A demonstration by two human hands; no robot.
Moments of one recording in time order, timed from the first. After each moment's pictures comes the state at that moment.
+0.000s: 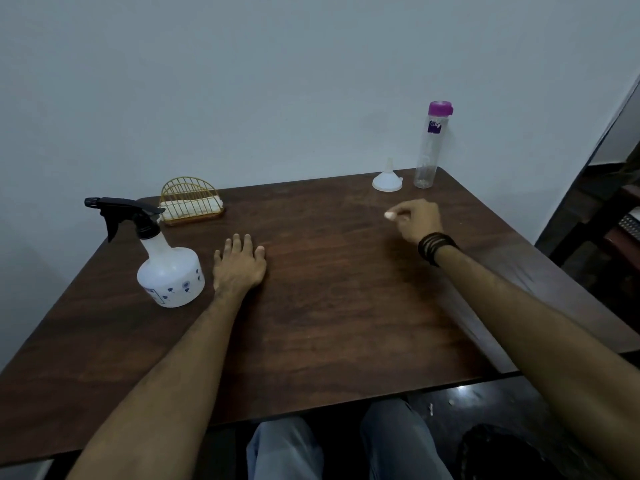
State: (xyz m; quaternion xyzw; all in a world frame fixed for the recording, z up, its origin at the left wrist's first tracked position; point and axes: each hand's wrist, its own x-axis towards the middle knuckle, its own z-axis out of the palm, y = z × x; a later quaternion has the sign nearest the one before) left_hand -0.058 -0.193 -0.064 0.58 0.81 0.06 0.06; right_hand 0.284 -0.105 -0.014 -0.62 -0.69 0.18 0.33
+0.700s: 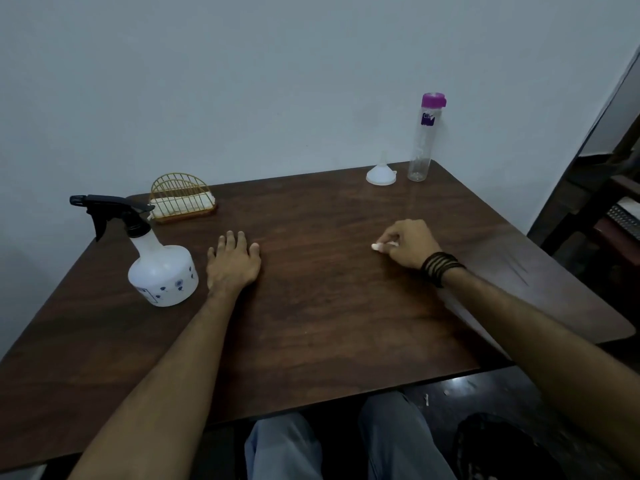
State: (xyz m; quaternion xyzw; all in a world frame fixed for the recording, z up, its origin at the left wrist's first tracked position) left_hand -0.057 -0.193 -0.066 0.58 0.81 0.06 0.05; right_hand 0.287 -0.149 -0.029 -0.57 -0.78 0.15 0.21
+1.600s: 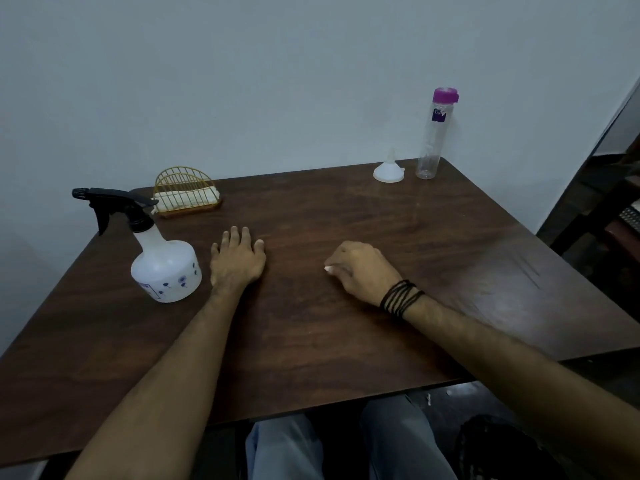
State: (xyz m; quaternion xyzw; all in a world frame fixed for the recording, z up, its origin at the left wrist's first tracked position) left_hand -0.057 -0.192 -0.065 0.58 0.81 0.06 0.06; right_hand 0.211 -0.193 -0.054 -0.41 -0.88 0.10 0.23
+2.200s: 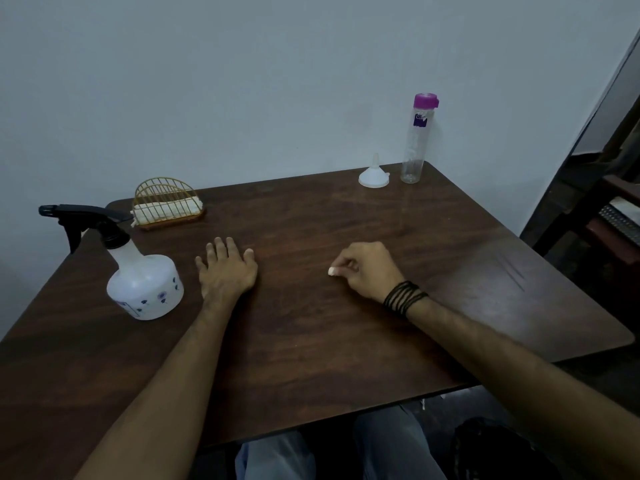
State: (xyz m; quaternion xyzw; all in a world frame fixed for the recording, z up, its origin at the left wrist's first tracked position) left_hand -0.044 -0.186 -0.070 0.54 0.83 0.06 0.07; right_hand 0.237 -0.179 -0.052 -0.48 -0.82 0.15 0.26
